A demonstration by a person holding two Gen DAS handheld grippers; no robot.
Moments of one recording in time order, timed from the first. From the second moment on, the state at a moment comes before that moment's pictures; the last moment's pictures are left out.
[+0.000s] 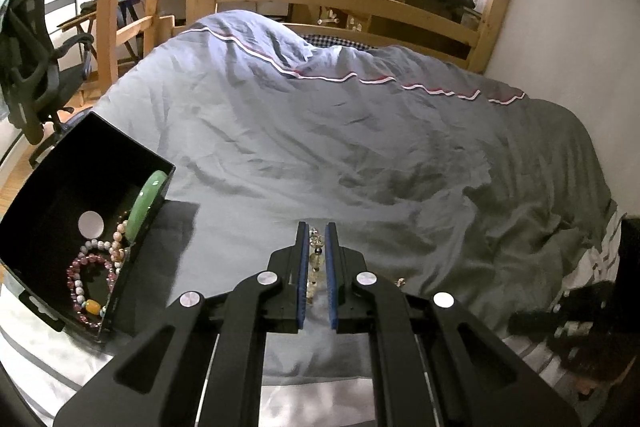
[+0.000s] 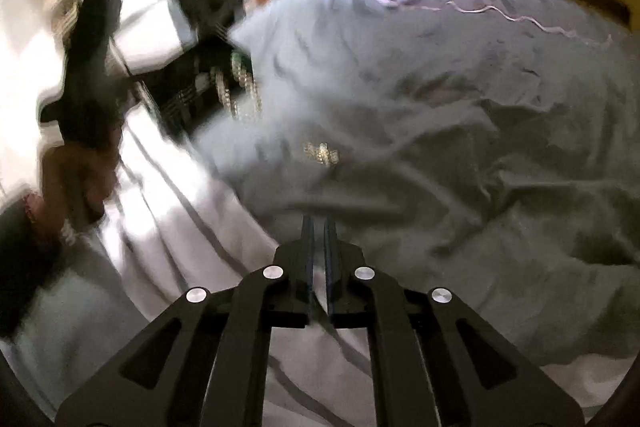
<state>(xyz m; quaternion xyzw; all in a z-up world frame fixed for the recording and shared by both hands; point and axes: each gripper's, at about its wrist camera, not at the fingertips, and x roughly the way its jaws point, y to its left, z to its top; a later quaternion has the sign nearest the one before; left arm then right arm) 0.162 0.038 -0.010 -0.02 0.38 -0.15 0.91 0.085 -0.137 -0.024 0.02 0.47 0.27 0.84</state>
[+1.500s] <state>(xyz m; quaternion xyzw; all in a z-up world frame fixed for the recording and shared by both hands) 0.158 0.042 -0.003 -0.01 0.37 -0.14 0.92 0.098 -0.175 -0.028 0.14 0.46 0.21 0.85</state>
